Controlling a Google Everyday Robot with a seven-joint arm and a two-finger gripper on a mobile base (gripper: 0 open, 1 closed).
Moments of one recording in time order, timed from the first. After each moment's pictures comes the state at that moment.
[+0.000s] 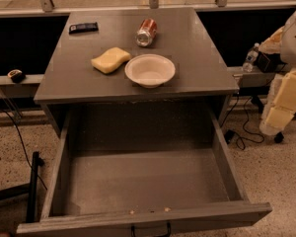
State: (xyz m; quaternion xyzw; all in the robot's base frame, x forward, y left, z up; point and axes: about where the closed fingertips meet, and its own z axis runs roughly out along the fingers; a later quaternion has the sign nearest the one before) arm 0.438 -0.216 0.978 -0.60 0.78 -0.04 0.16
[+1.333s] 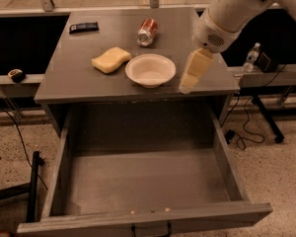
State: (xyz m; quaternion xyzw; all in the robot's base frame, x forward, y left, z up) arm 0.605 -0.123 0.919 -0.59 0.77 0.01 0.22
